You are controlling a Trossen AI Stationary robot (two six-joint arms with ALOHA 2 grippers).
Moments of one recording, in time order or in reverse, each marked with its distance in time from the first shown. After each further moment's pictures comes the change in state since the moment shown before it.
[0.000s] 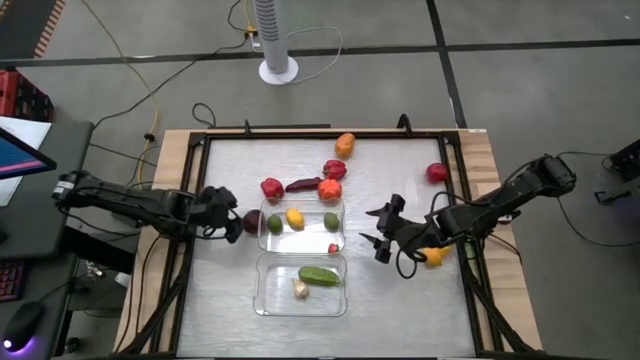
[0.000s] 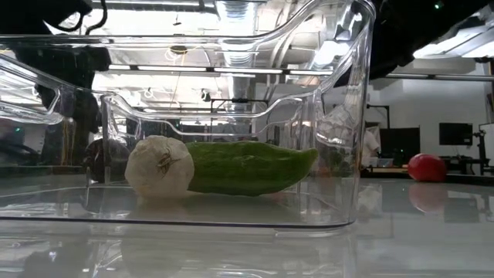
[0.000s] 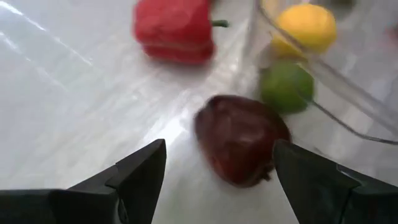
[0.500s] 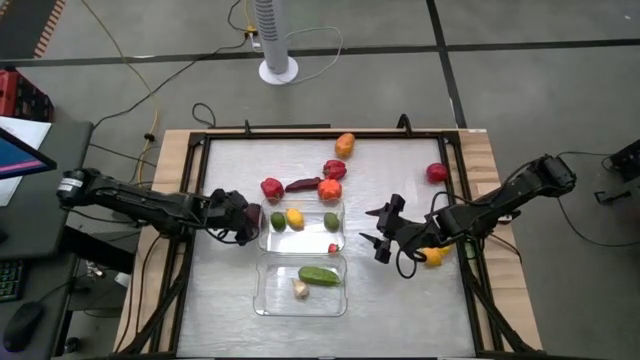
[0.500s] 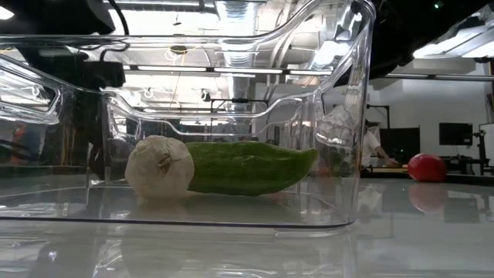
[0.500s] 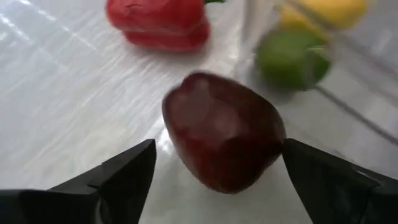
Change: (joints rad) left arm 0.032 0.224 -0.007 0.137 0.004 0.030; right arm 0.003 0.000 0.000 0.003 -0.001 0.002
